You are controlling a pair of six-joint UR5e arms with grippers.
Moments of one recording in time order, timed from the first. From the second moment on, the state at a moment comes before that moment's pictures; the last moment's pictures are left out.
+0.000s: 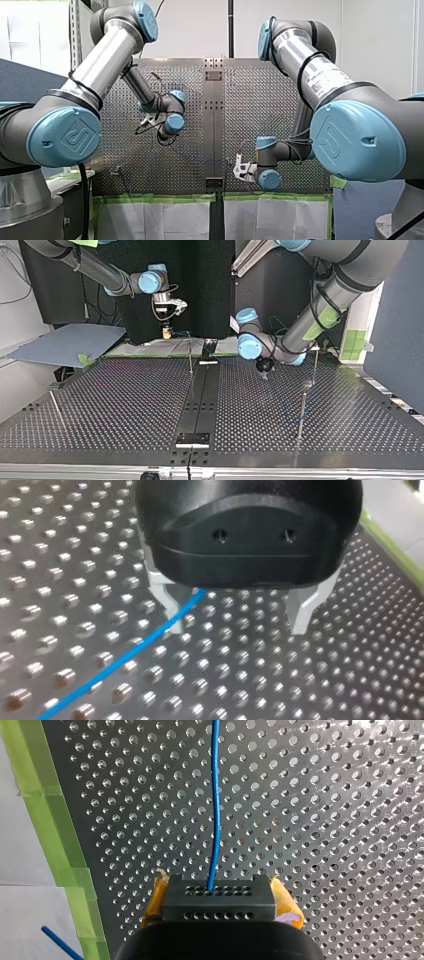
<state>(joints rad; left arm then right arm) -0.31 -2.24 -1.54 -2.82 -2.22 -0.98 2.07 -0.67 1.83 -1.07 1.61 1.70</state>
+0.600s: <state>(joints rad) -0.32 -2.31 -1.54 -2.82 -2.12 -1.14 2.07 -0.67 1.83 -1.07 1.61 1.70</state>
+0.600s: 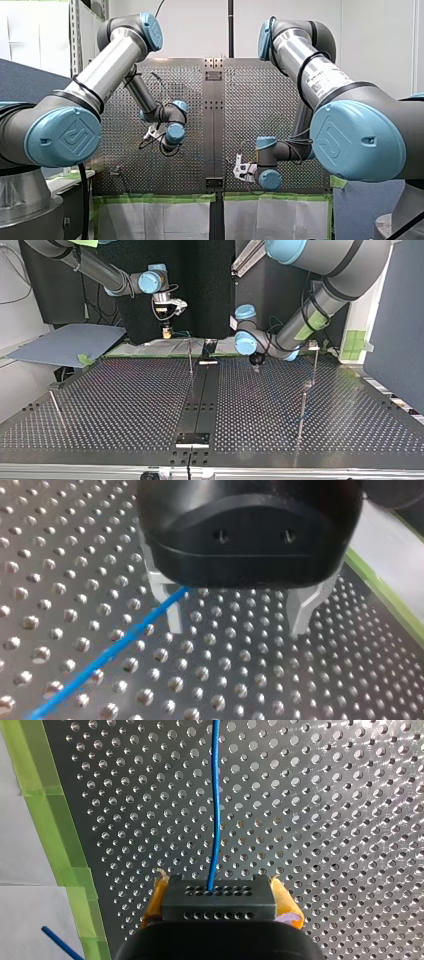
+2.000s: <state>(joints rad) -0.39 -2.36 -1.54 -2.86 -1.74 -1.56 2.08 -0.67 1.83 -1.07 1.57 1.69</state>
